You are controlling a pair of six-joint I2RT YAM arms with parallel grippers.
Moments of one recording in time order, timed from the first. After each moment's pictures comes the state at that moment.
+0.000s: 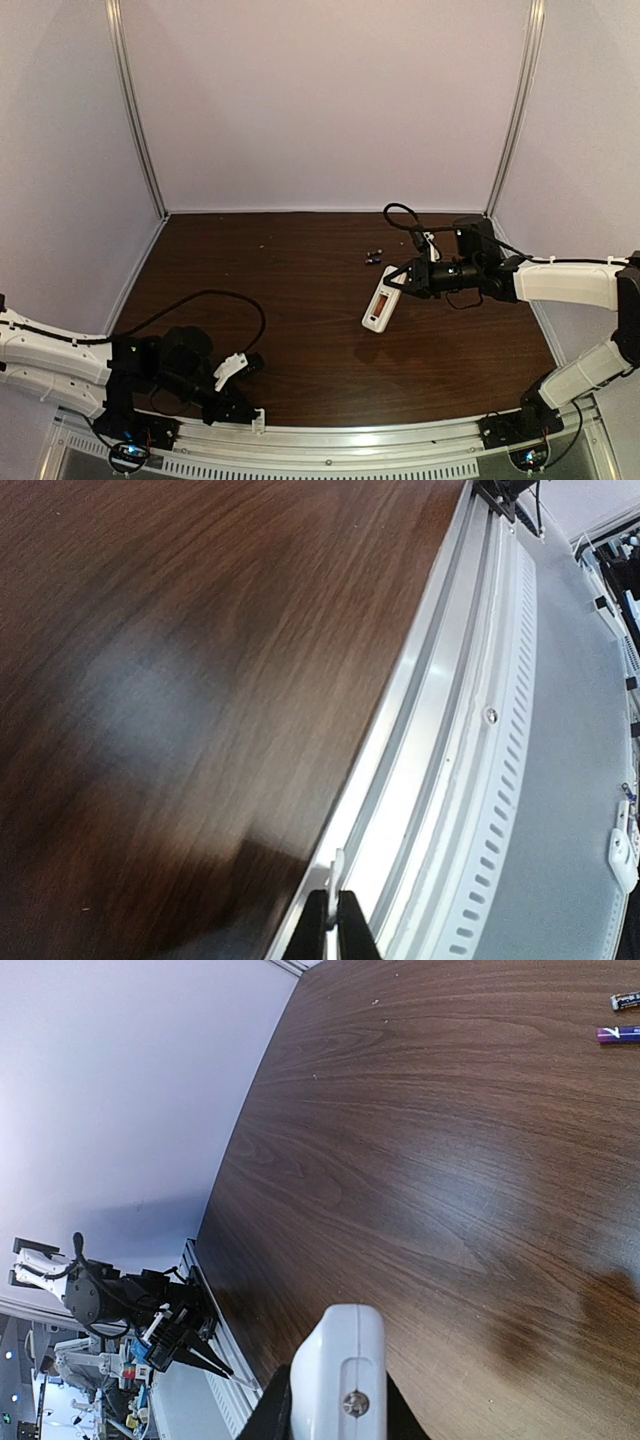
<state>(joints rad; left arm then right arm) -1.14 1.00 0.28 -0.09 0.38 -0.37 0.50 1.38 0.75 0.10 -0.67 0.68</state>
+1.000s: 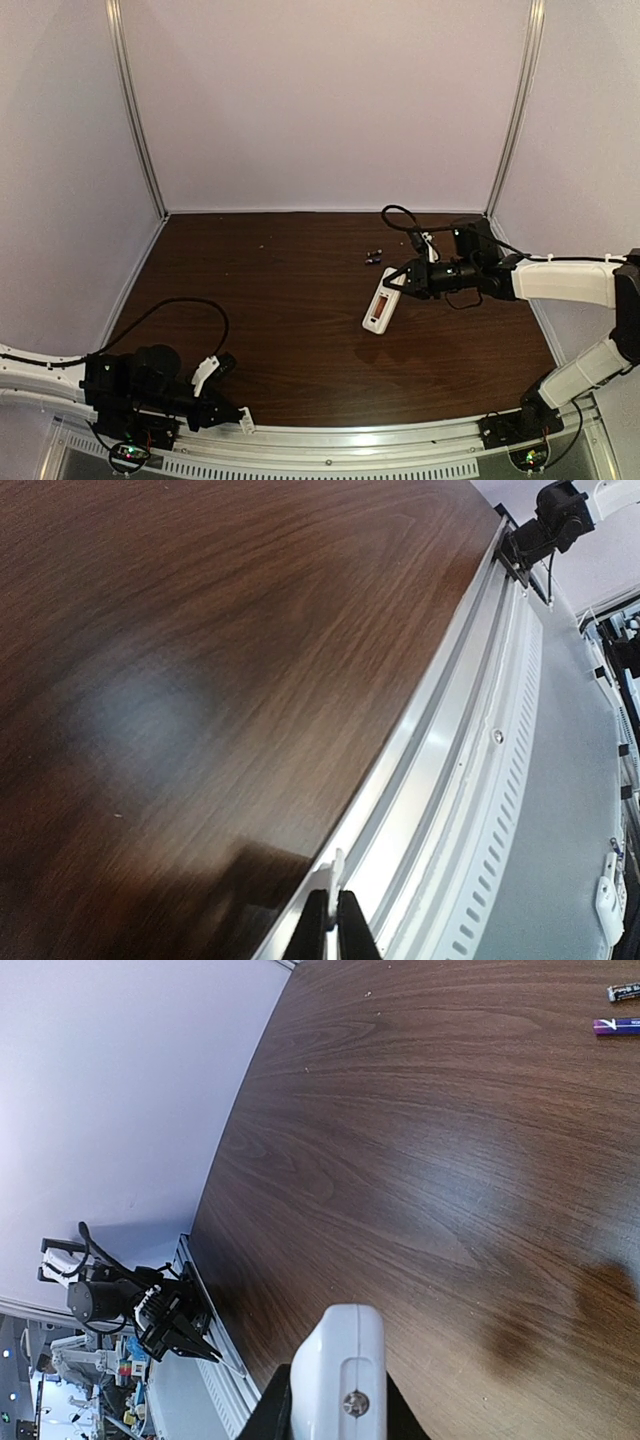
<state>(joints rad) -1.21 0.60 0.09 -0.14 0.20 -0.60 0.50 1.39 0.76 0.07 -0.67 0.66</state>
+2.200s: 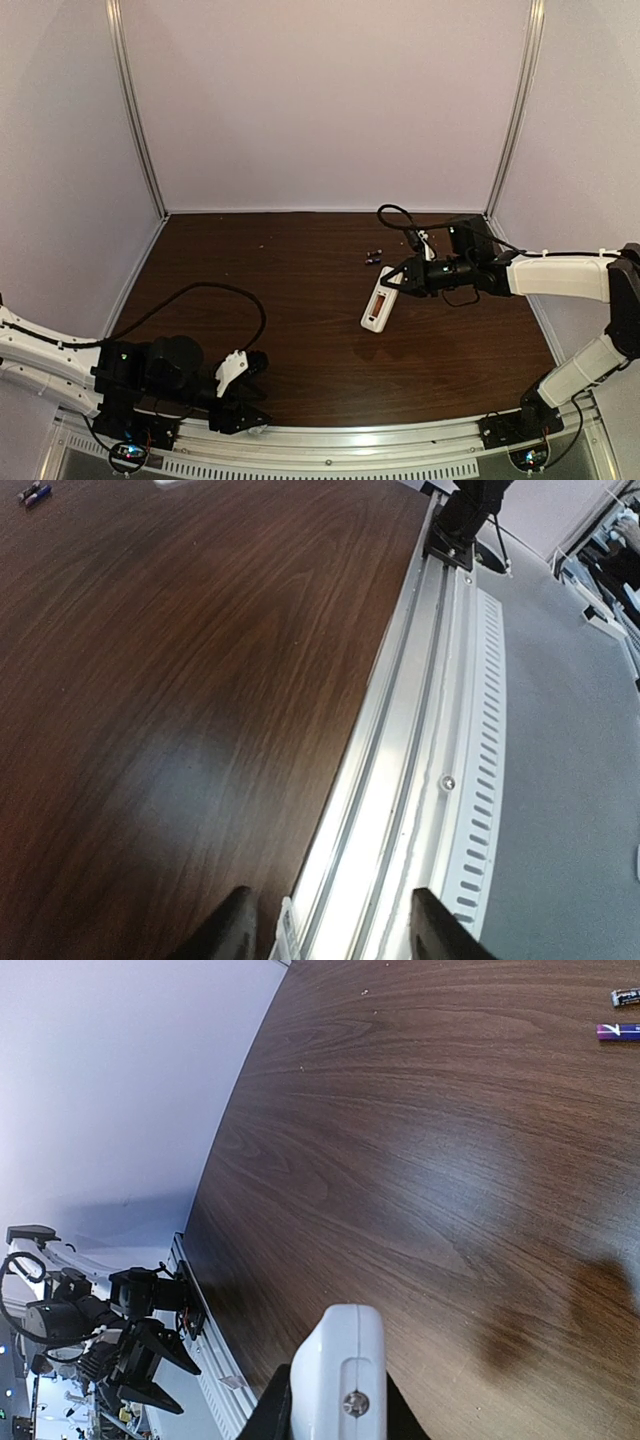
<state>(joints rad) -1.37 0.91 0.32 -0.02 0.10 -0.32 0.50 1.44 0.80 0.06 -0.67 0.63</state>
